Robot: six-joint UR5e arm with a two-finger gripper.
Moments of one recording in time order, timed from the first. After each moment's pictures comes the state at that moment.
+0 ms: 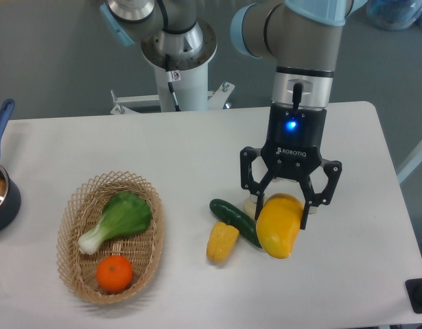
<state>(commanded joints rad) 2.60 -1.85 -1.44 -0.76 1.06 0.78</state>
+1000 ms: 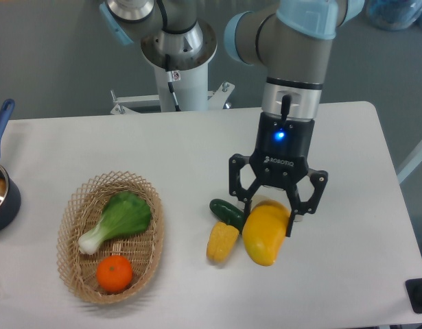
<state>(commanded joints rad) 2.53 -1.85 -1.47 -0.77 1.08 0.69</state>
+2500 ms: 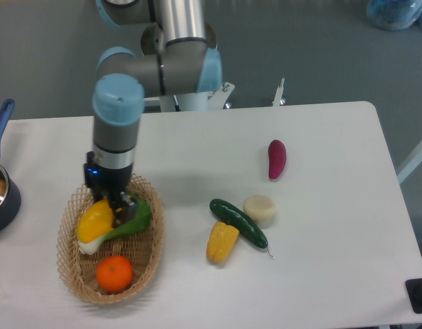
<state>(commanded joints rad) 2.05 -1.87 -1.84 -0.77 1.31 0.72</state>
